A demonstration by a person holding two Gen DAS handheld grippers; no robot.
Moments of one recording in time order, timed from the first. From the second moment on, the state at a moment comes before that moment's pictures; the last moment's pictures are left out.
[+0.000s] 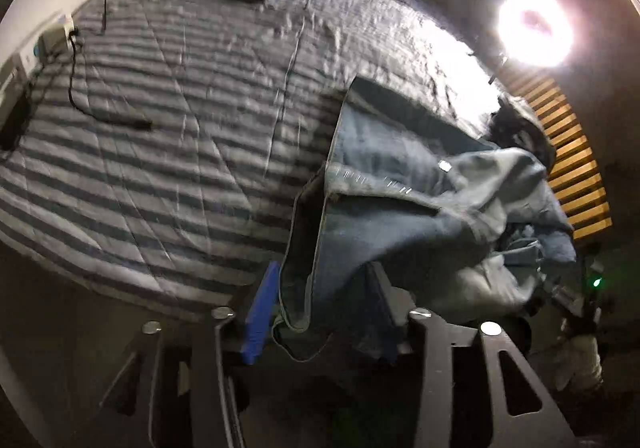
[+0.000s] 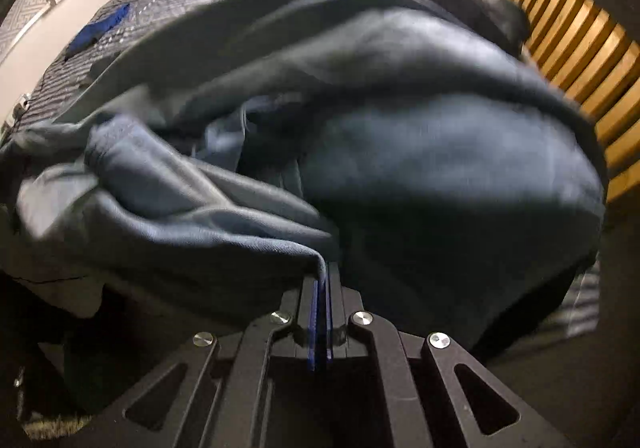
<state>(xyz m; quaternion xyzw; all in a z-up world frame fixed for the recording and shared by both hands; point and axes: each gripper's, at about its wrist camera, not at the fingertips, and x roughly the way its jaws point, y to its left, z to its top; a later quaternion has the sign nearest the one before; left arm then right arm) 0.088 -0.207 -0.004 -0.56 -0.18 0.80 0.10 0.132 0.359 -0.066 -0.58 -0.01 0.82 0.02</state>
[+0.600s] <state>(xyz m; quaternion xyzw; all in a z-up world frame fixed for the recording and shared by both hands) 0.081 -0.193 -0.044 -0.58 -0.17 0.79 0.11 0.148 0.337 -0.040 -0.54 -0.06 0.84 0.01</state>
